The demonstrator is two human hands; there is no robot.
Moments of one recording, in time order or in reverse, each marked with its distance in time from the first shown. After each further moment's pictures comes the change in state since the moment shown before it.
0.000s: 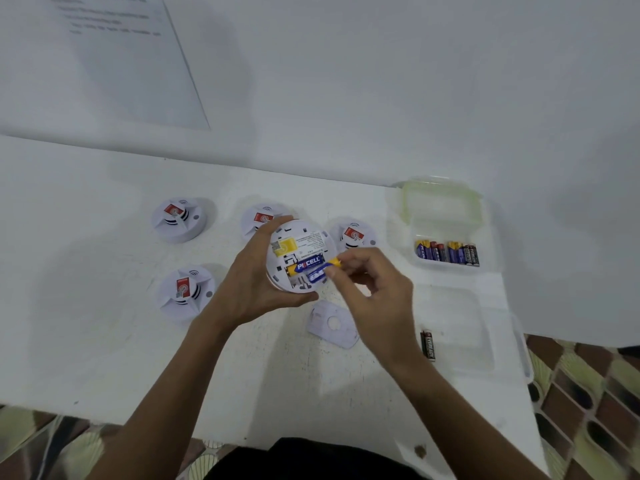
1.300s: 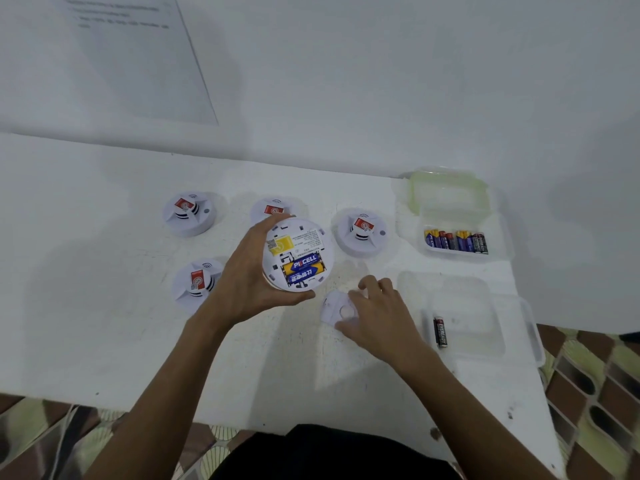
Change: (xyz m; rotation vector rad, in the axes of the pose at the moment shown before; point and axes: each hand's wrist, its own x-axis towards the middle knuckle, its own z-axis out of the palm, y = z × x) left_hand -0.020 -0.014 -0.020 0.046 0.008 0.025; right_hand -0.028 0.074 0.002 -1.130 -0.538 0.043
